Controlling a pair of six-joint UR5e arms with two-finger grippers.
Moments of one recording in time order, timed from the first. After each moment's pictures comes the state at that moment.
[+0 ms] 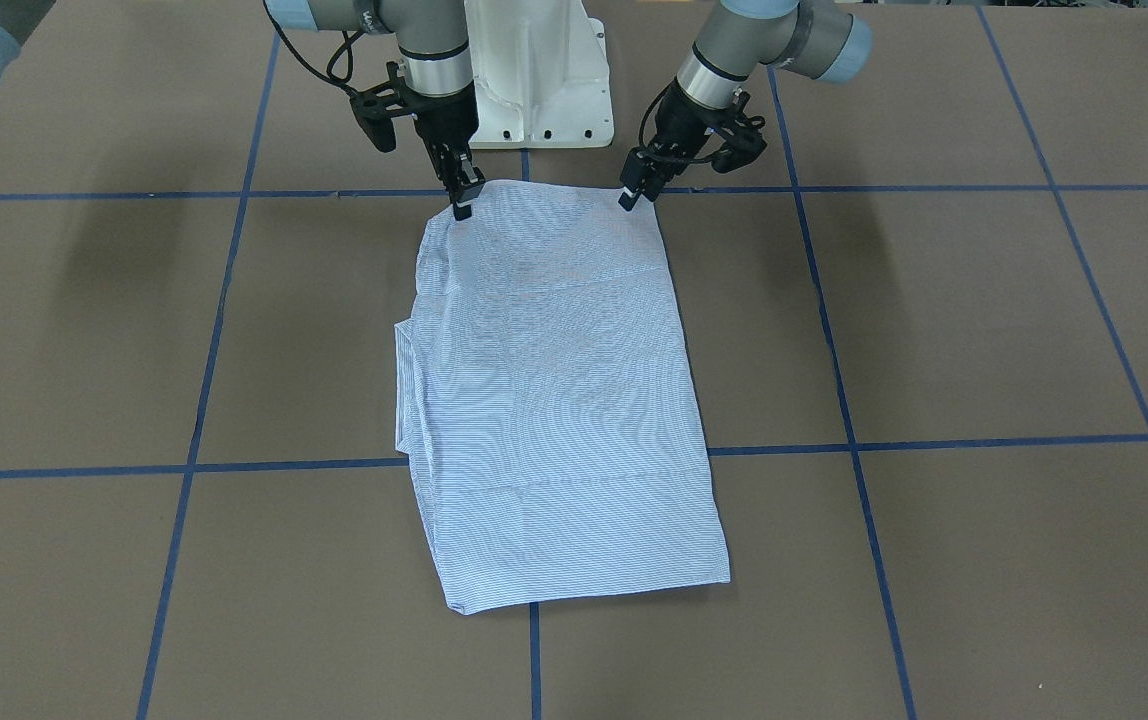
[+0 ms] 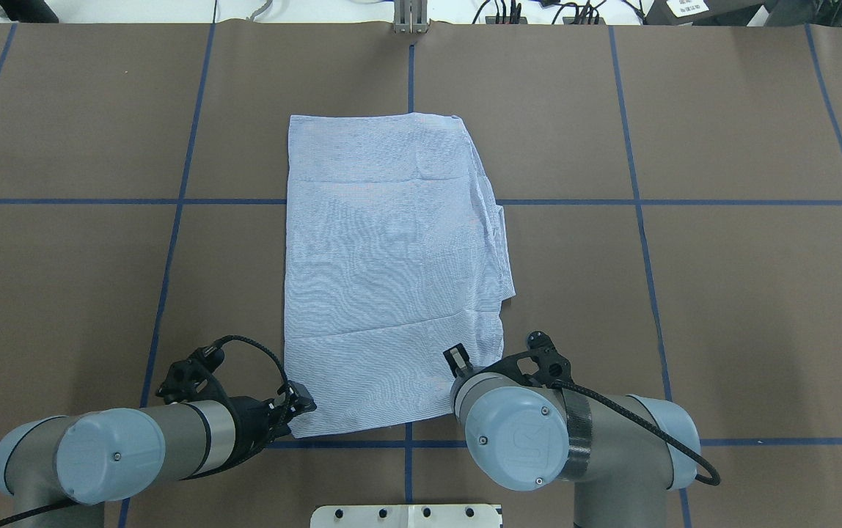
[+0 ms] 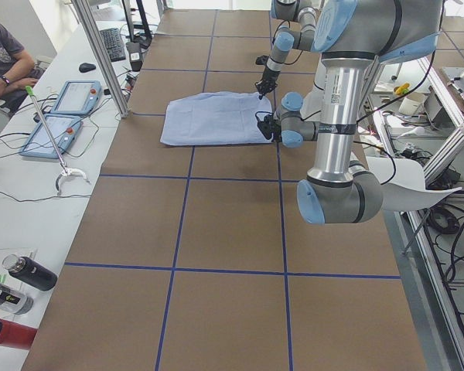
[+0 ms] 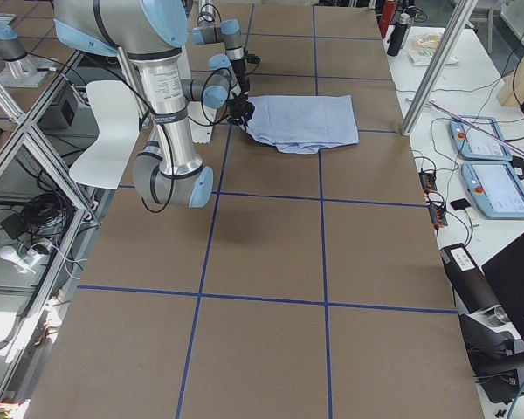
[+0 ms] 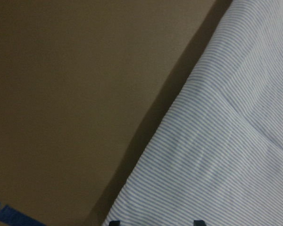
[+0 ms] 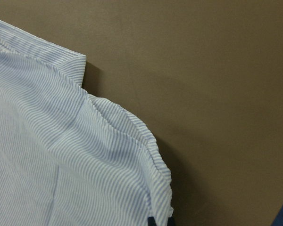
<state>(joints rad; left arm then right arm) -0.16 -1.73 -1.93 -2.20 -1.52 -2.14 0.16 -1.09 1.95 -1.60 1.41 2.54</state>
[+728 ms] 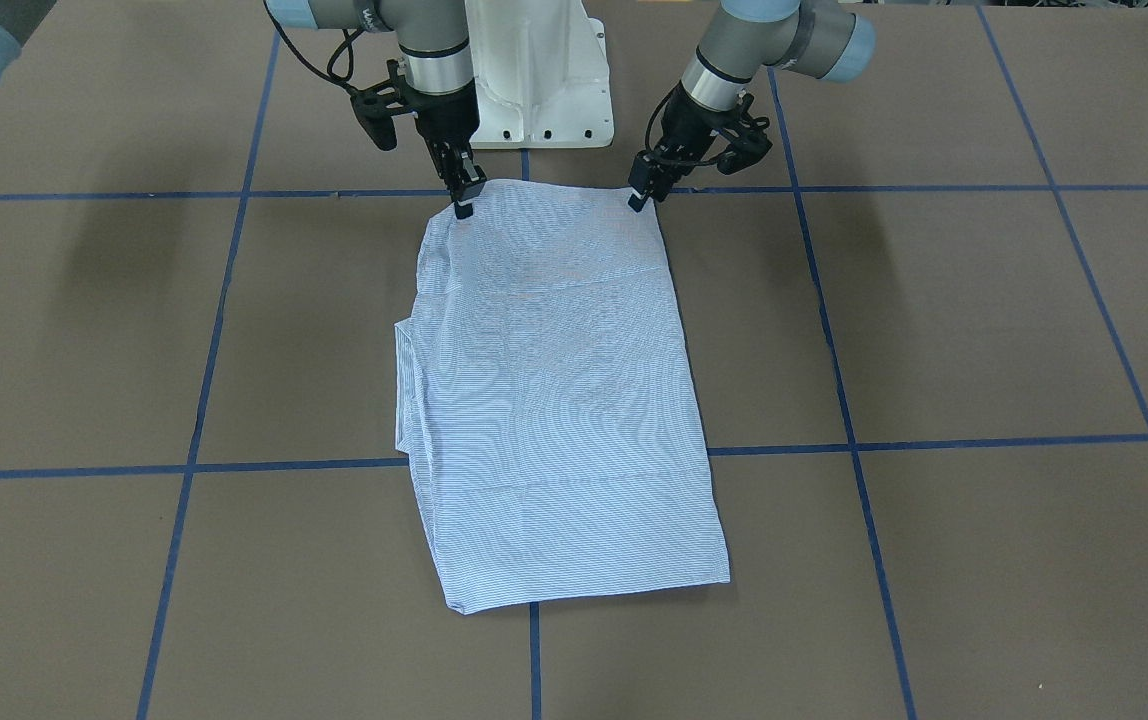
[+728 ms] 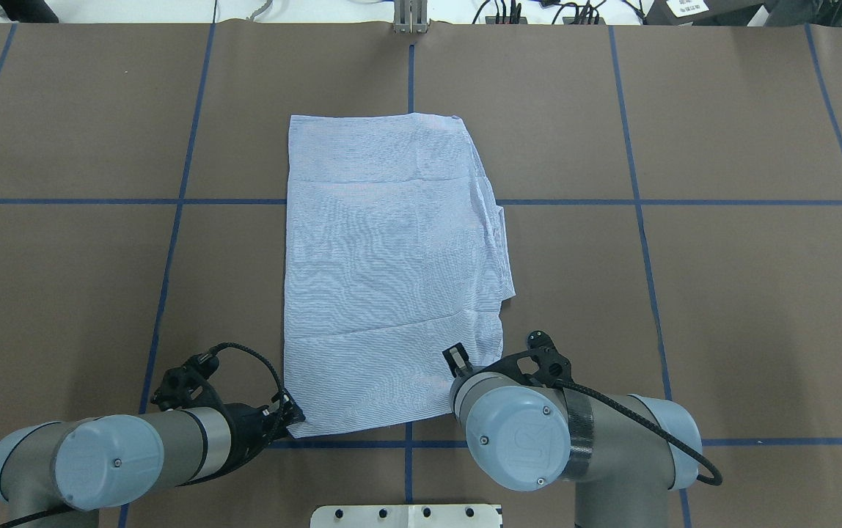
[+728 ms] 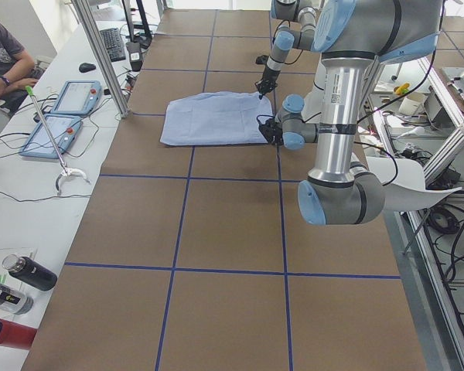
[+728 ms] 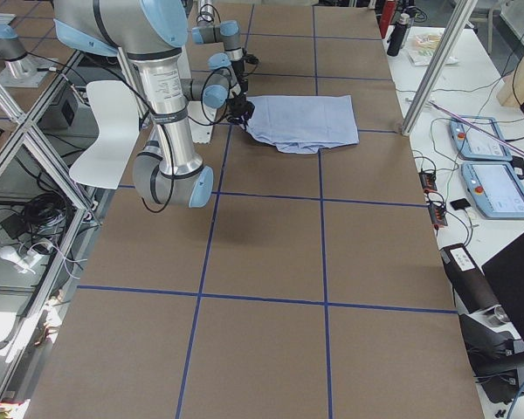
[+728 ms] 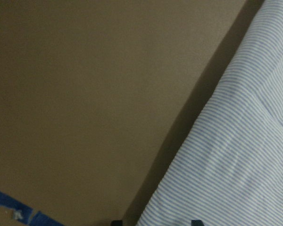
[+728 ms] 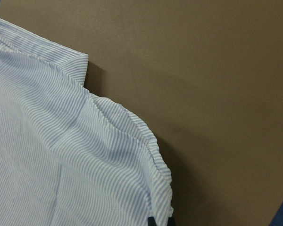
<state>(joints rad) -0.15 -1.72 -1.93 -2.18 -1.52 -2.15 0.16 -1.09 1.96 -1.60 1.41 2.54</state>
